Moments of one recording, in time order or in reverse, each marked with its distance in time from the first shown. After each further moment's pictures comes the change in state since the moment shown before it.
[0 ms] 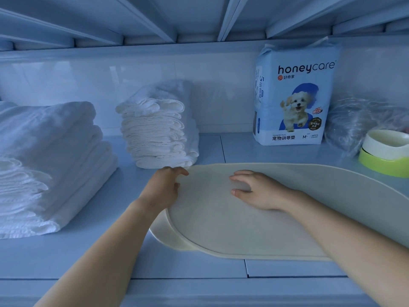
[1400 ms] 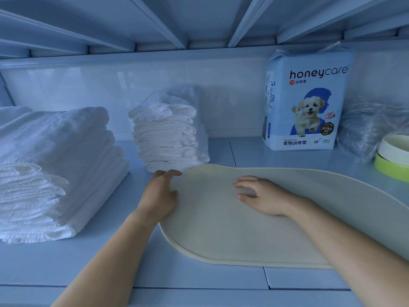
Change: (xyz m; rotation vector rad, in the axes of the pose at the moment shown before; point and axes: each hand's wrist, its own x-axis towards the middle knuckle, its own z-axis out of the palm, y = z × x) left_hand -0.010 -0.027 -0.011 -0.090 0.086 -0.133; right_hand 0.021 -0.003 0.015 0.044 0.018 -0.040
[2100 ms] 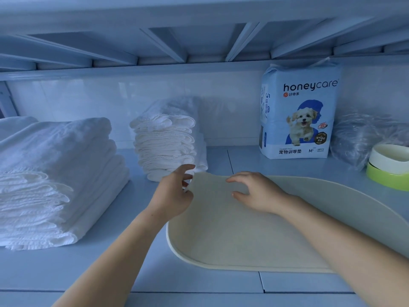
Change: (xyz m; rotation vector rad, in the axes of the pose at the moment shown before) left_hand -0.008 0.042 -0.016 -0.267 -0.054 0.102; right_hand 0.006 -0.015 -0.017 -0.018 0.169 -0.087
